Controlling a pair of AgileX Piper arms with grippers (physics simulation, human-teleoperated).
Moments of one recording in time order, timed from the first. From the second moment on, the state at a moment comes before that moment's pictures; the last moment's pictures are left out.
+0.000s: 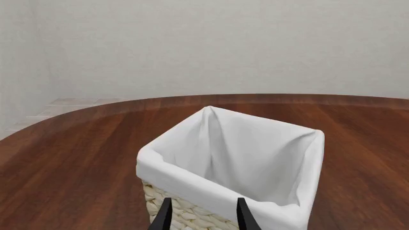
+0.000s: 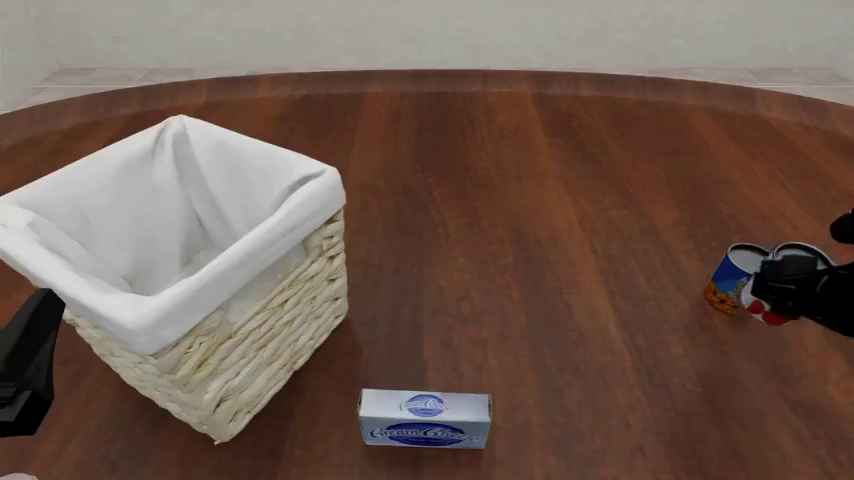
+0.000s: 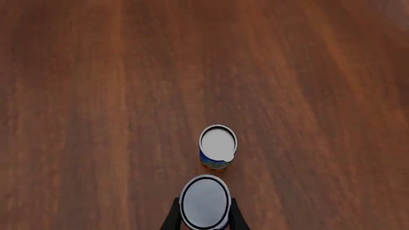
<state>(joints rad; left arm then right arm) 0.00 0.01 0.00 0.00 0.00 -0.21 1.02 -0.35 -0.03 -0.02</state>
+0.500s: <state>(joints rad) 0.00 0.01 0.00 0.00 0.00 -0.04 1.00 -0.56 0.12 -0.06</state>
